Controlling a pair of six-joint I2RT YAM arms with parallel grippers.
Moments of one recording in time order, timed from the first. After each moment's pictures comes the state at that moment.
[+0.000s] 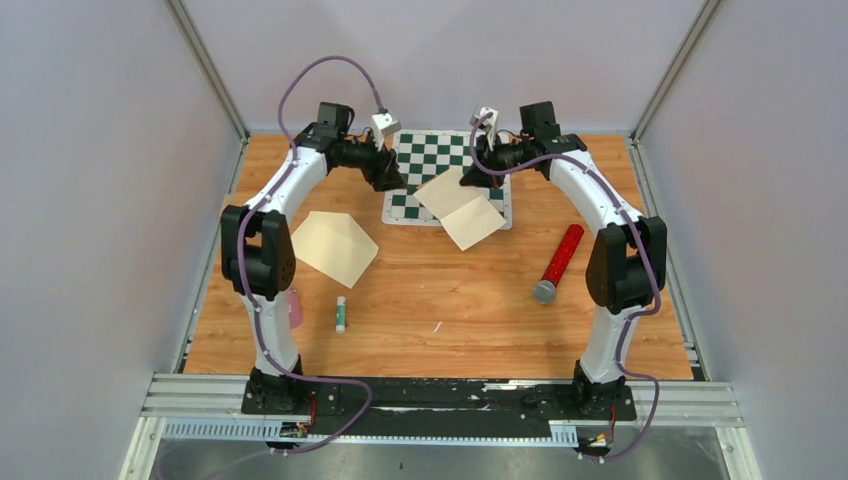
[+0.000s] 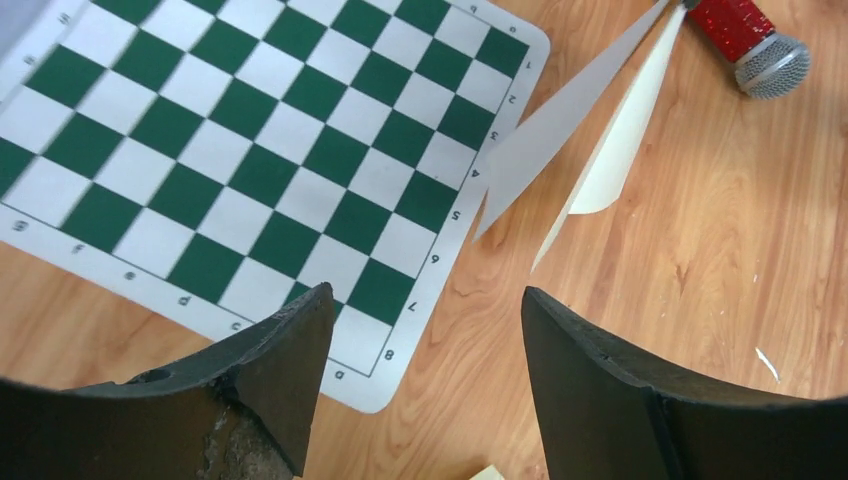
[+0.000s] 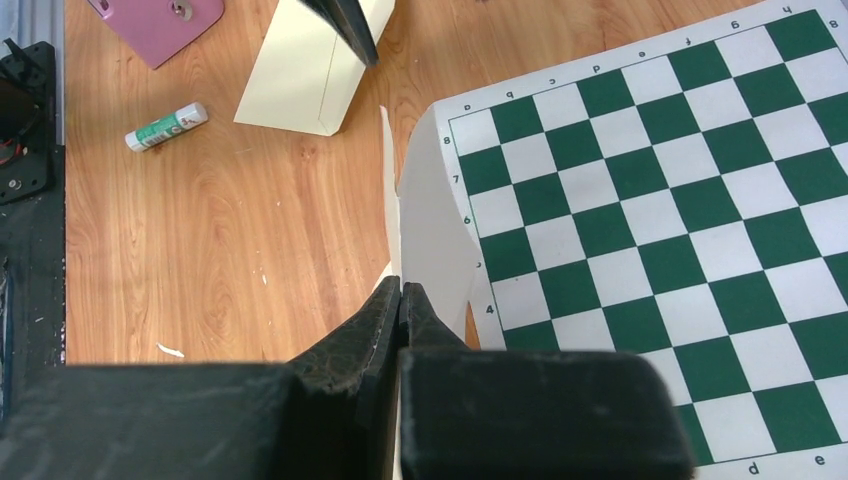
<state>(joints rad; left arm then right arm) -0.25 2.01 1.73 -0.54 0.88 0.49 0.25 1.92 1.73 -0.59 -0.97 -0.50</state>
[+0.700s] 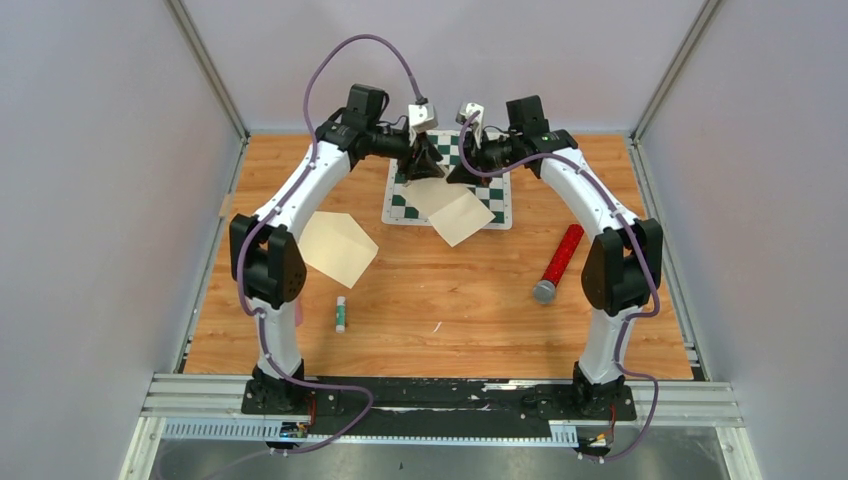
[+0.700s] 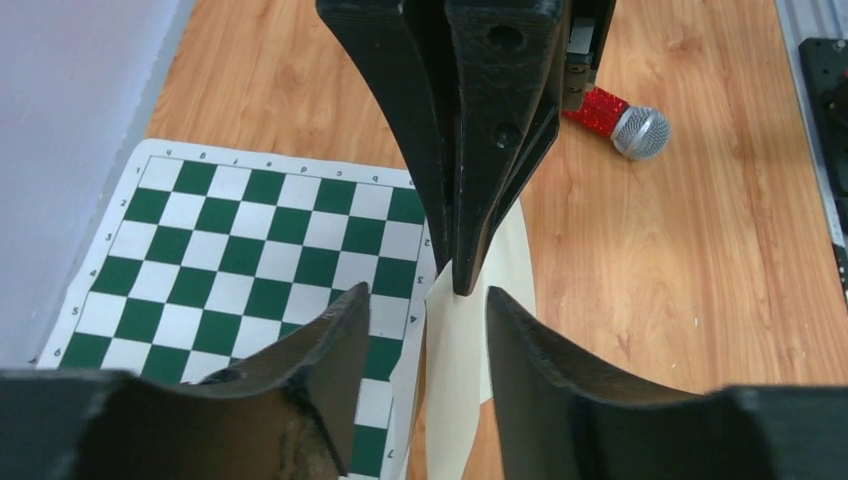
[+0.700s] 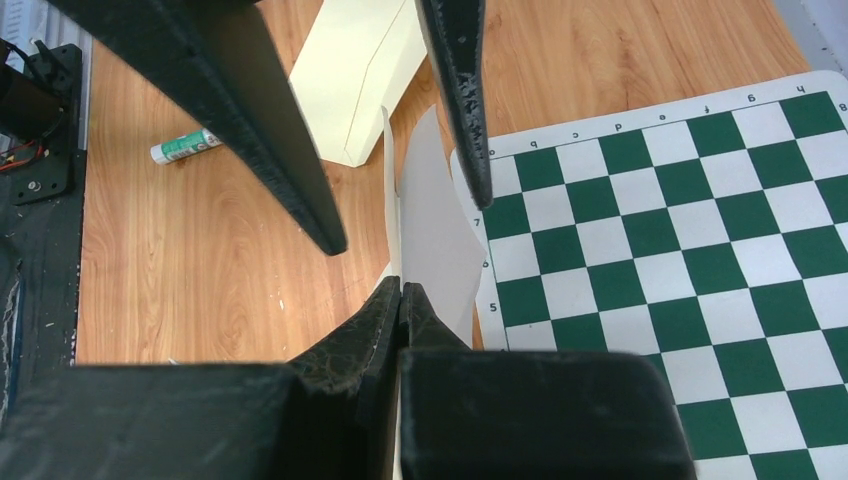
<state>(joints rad) -0.40 1.96 1.90 -0.57 1.00 0.58 0.32 1.92 1.79 -0.60 -0.97 -0.50</state>
